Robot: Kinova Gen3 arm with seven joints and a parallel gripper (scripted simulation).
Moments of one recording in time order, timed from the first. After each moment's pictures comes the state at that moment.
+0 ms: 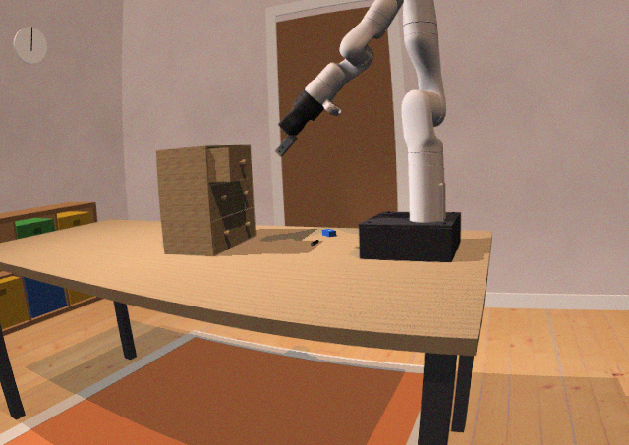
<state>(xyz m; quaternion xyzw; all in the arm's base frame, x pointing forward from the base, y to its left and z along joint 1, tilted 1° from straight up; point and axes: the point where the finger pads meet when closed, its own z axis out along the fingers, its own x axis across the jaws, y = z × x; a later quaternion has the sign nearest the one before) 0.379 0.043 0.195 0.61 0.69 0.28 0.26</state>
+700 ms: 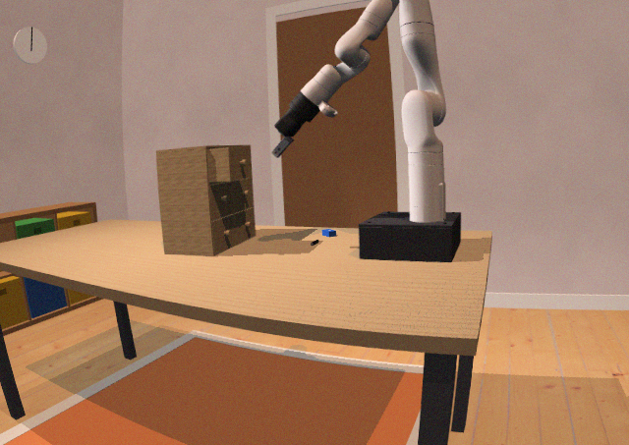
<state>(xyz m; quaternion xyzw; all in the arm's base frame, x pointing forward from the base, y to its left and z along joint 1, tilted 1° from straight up) 0.391 0.041 0.192 0.61 0.69 0.28 0.26</state>
